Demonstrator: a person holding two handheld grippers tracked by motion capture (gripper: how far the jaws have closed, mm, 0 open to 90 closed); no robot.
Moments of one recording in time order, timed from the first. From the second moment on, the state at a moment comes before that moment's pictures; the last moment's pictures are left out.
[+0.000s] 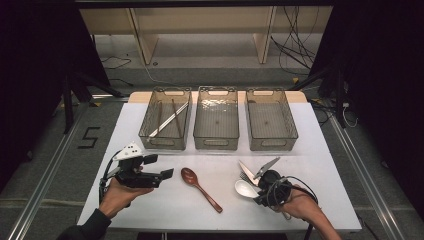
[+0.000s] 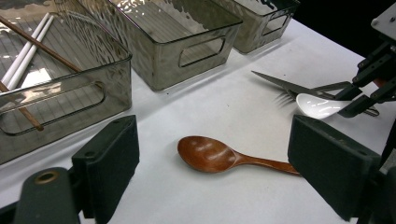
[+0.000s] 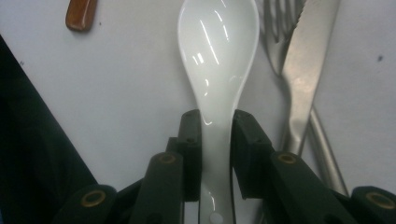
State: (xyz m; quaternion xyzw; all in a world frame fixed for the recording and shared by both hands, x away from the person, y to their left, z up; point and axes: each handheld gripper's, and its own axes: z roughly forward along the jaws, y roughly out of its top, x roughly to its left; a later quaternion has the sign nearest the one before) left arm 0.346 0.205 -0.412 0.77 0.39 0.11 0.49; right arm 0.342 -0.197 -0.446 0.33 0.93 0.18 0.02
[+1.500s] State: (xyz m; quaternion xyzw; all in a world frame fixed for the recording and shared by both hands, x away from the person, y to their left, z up) left arm 0.348 0.214 -0.411 0.76 0.41 0.11 0.50; right arm 0.482 -0.160 -0.359 0.42 0.83 0.35 0.10
